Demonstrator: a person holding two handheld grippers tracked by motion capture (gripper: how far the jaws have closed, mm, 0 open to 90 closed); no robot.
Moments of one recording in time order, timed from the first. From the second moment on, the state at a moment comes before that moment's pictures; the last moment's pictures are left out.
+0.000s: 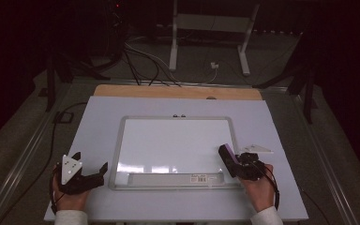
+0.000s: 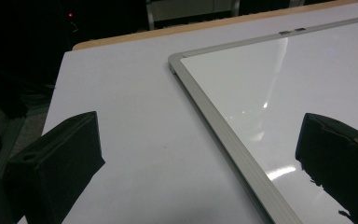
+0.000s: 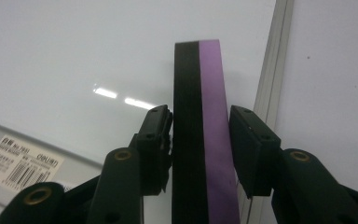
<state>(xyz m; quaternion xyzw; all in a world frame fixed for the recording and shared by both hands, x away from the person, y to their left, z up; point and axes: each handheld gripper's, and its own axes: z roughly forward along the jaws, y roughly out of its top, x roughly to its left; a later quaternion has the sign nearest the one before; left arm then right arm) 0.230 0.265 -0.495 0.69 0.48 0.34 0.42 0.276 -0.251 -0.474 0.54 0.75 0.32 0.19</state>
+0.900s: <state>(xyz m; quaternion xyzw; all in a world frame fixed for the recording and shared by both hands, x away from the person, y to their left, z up) 0.230 0.264 -0.496 0.69 0.48 0.34 0.42 0.242 -0.261 -0.466 0.49 0.76 0.38 0.19</state>
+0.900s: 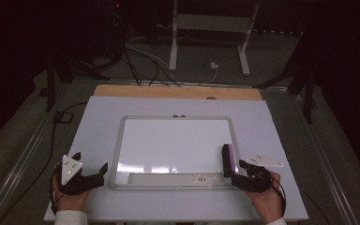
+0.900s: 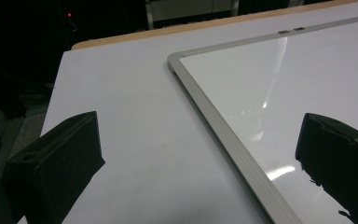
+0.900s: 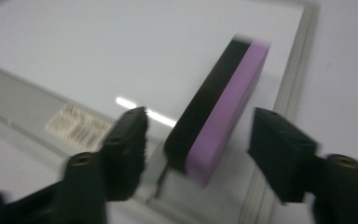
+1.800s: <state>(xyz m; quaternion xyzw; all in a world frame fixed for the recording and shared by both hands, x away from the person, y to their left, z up) 0.225 0.266 -0.489 0.68 0.47 0.34 0.44 0.240 -0.323 -0.468 0.45 0.69 0.48 0.31</state>
